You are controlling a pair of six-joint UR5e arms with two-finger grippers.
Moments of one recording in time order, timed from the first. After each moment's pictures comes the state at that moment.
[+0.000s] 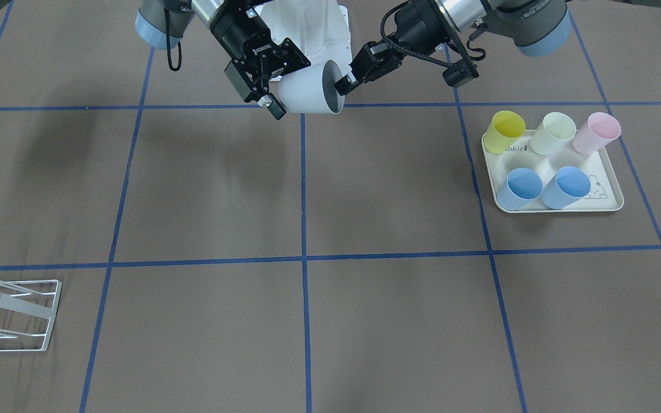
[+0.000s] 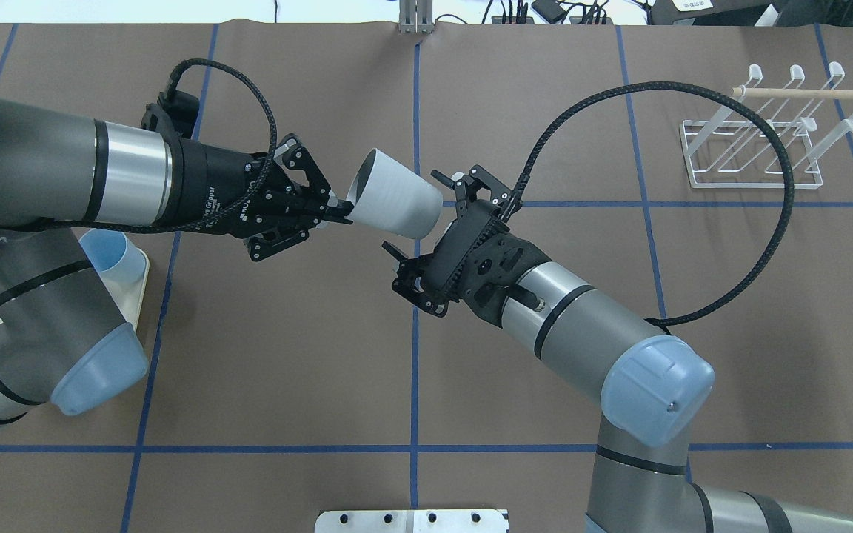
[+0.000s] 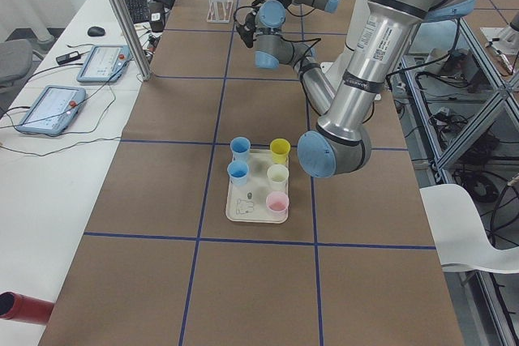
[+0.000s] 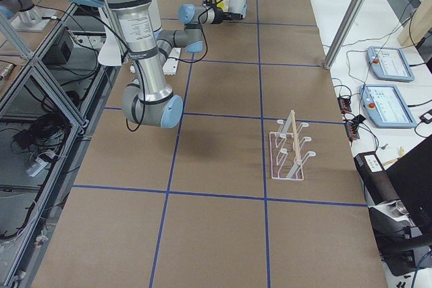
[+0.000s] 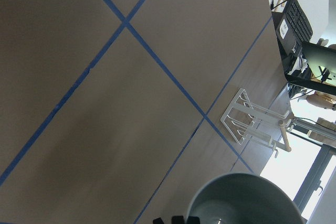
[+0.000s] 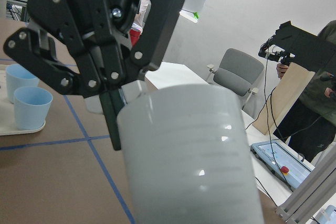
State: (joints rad) left arm -0.70 -2.02 -1.95 -2.41 -2.08 -2.22; right arm 0.30 -1.11 1.91 -0.64 1.10 0.05
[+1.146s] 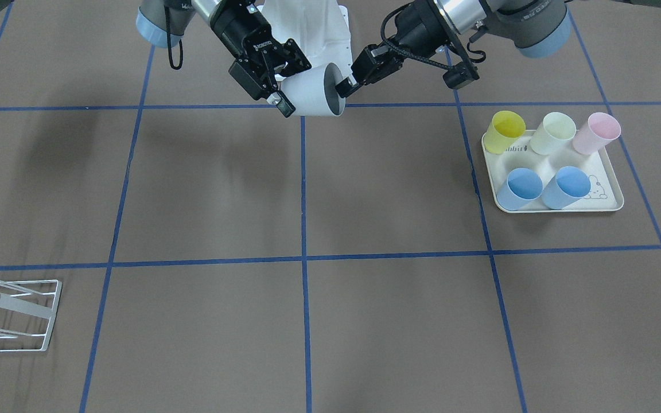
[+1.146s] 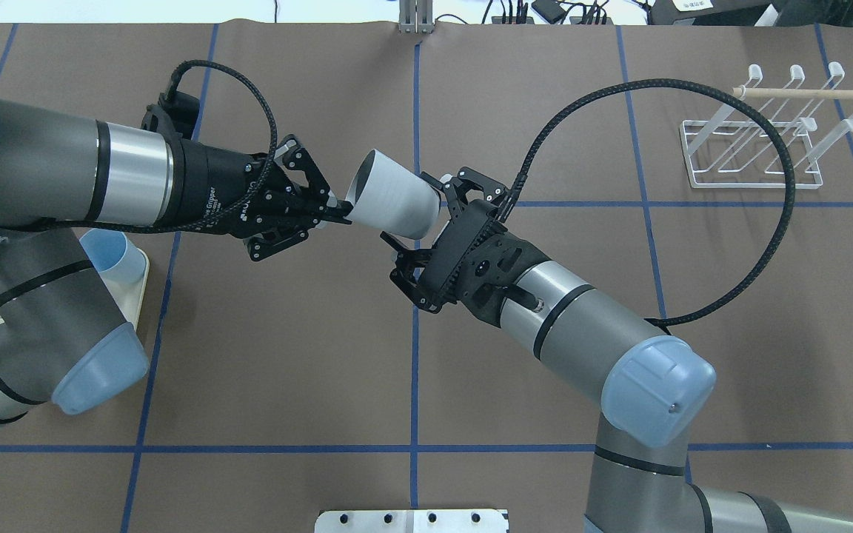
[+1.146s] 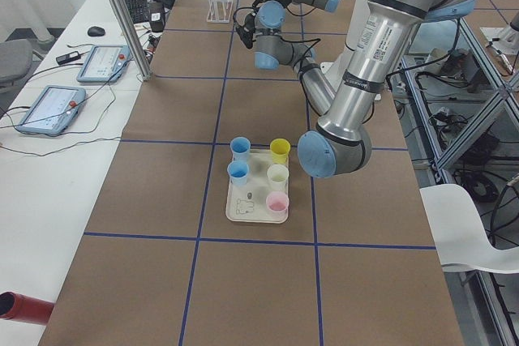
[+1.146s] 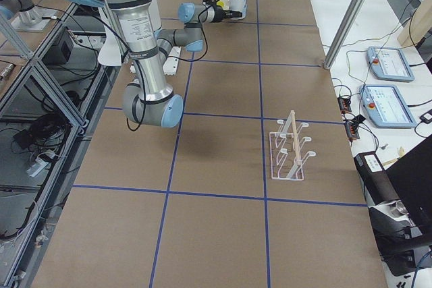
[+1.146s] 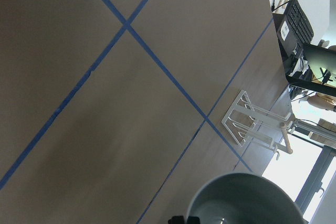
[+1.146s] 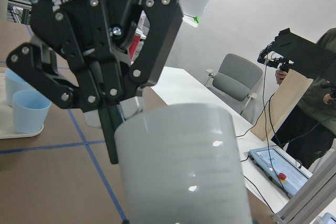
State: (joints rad) left arm -0.70 -2.02 -1.95 -2.41 -2.07 -2.22; right arm 0.31 -1.11 1.92 -0.64 1.09 0.03
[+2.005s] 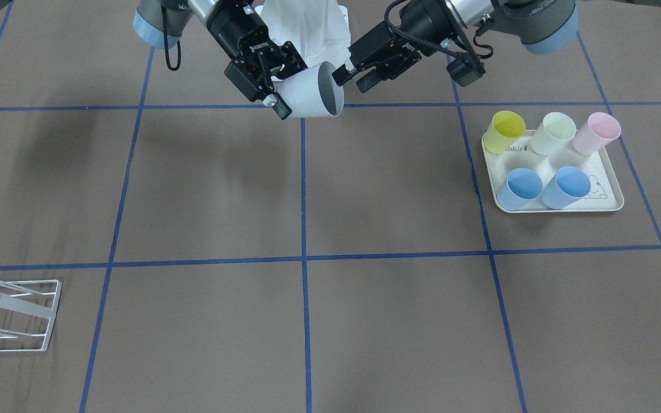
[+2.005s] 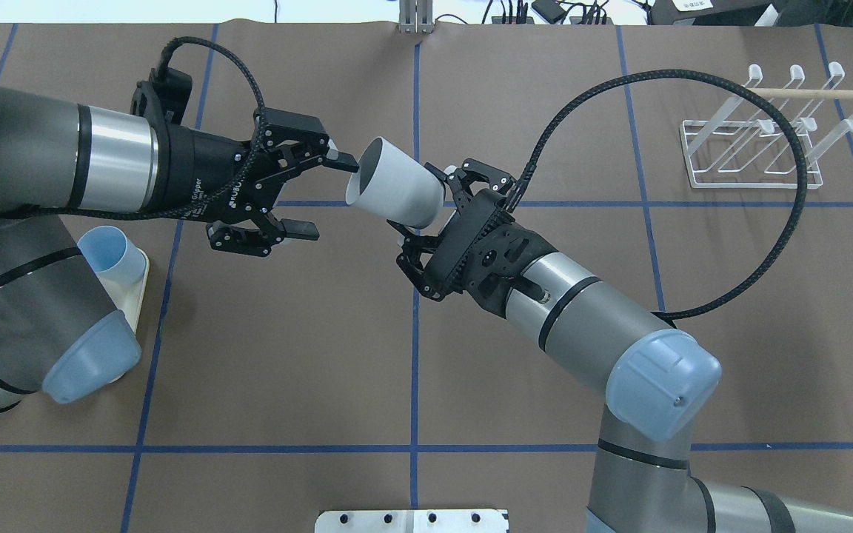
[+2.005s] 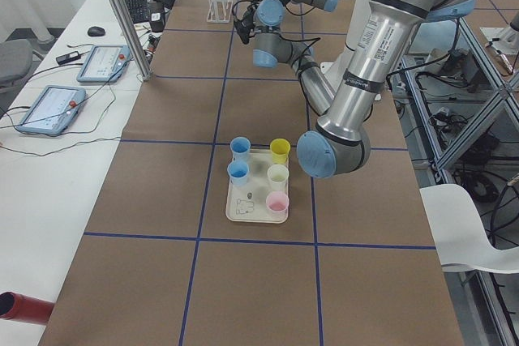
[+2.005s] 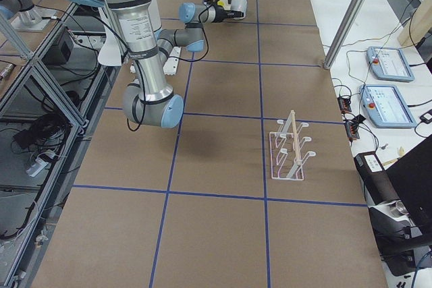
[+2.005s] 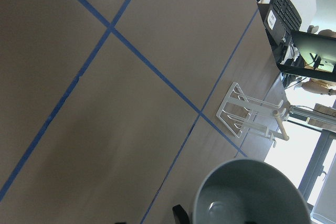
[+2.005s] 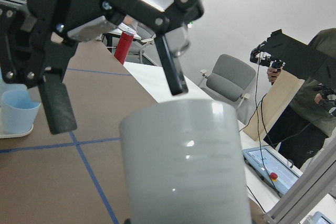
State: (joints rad) left arm -0.75 -2.02 -1.96 -2.41 -2.11 -2.08; right arm 0.32 -1.11 1.92 -0.64 1.08 0.03
